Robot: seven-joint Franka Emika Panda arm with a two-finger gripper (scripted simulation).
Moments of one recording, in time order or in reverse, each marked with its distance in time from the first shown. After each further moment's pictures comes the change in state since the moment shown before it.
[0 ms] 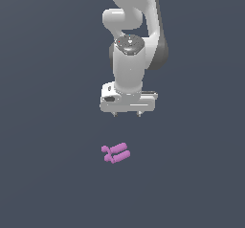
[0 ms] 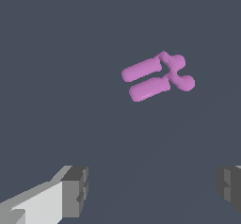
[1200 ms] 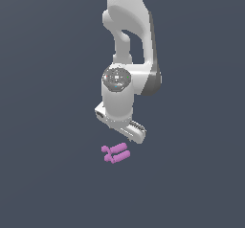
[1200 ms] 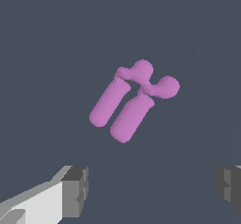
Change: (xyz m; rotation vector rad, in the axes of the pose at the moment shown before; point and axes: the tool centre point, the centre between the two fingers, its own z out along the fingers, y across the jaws) arm 0.054 0.028 0.056 0.009 -0.017 0.594
